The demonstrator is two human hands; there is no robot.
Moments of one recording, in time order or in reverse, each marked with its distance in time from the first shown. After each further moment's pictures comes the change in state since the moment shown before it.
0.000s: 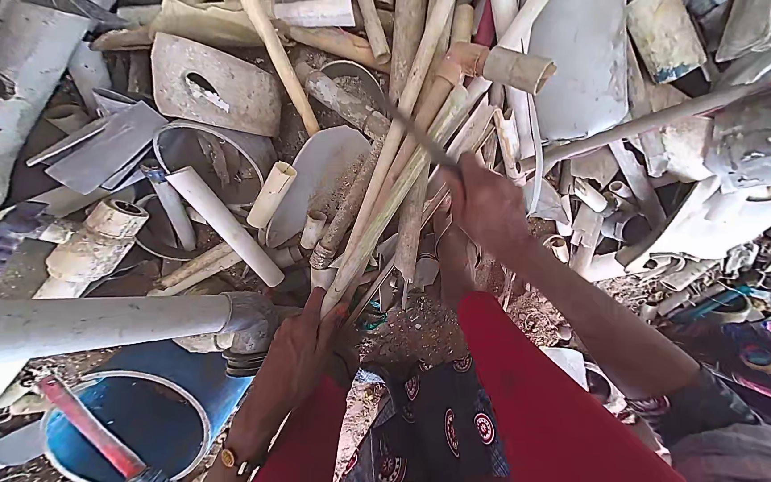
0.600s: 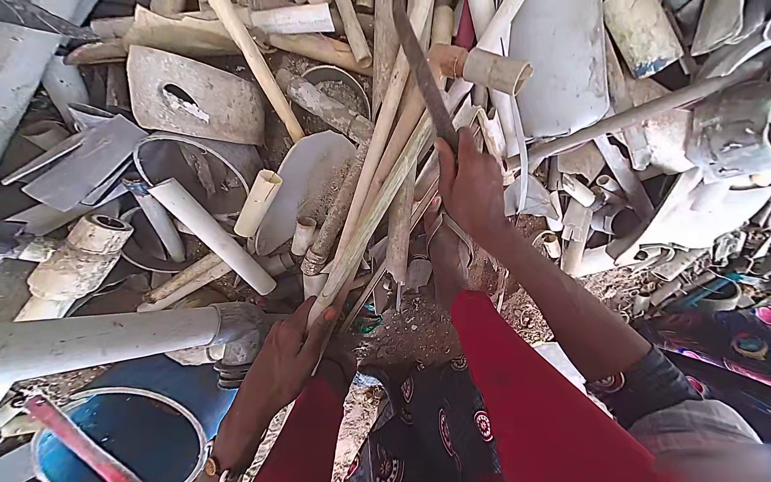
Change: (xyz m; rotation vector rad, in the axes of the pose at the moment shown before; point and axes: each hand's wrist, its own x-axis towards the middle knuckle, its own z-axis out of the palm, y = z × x) left_hand 0.007 -0.010 -0.008 -0.171 -0.111 -0.037; right_hand 0.040 0.017 0.024 0.149 0.164 0.135
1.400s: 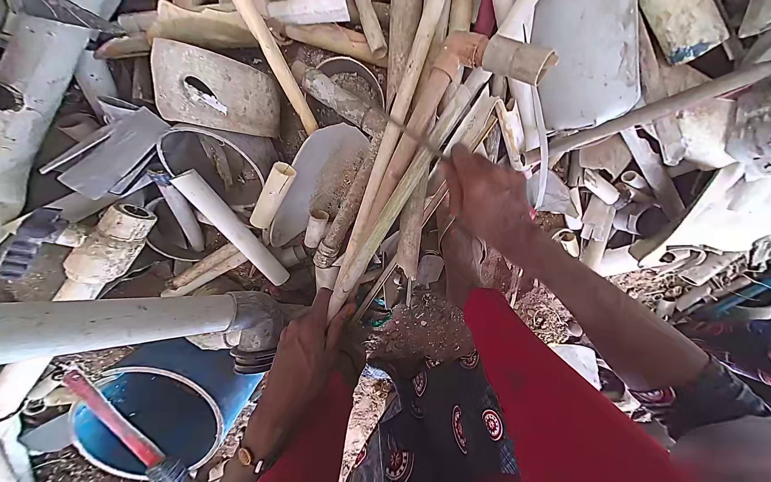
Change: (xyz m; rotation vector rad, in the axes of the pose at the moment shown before) left_hand -0.010 0.018 0.014 0.245 0.166 0.020; right_hand -0.028 0.001 -0.015 -0.164 -0.088 -0.284
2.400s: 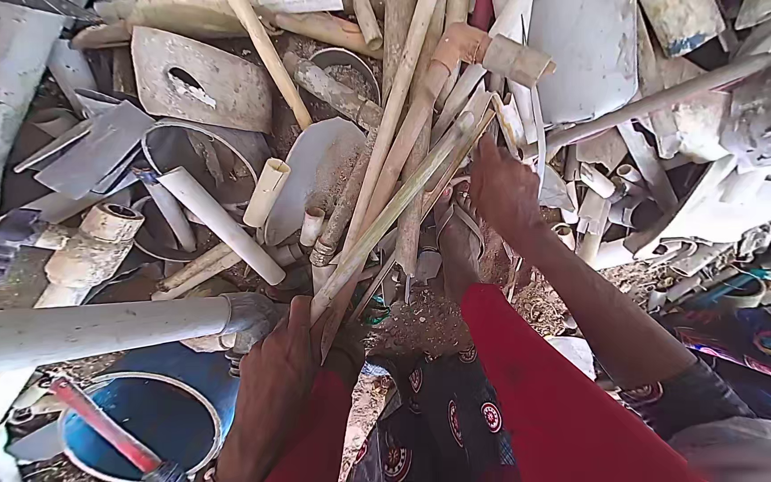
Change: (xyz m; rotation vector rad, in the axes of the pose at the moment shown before) left_hand -0.015 0.003 -0.018 0.321 0.102 -0.003; right_hand -0.002 -0.016 -0.026 0.016 -0.265 0.334
